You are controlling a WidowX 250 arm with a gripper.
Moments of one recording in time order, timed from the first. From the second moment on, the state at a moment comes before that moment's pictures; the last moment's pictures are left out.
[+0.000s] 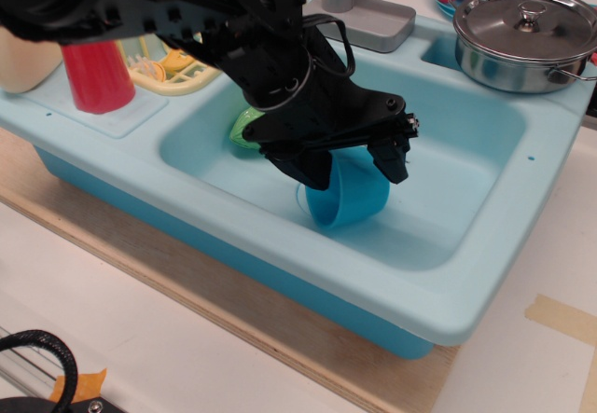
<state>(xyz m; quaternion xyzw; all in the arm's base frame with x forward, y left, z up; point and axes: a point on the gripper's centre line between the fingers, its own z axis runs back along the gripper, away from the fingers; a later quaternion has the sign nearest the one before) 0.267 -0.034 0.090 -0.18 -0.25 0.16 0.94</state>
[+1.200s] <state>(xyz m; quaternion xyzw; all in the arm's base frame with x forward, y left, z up) 0.298 -0.039 0.074 -0.11 -0.19 0.02 0.97</state>
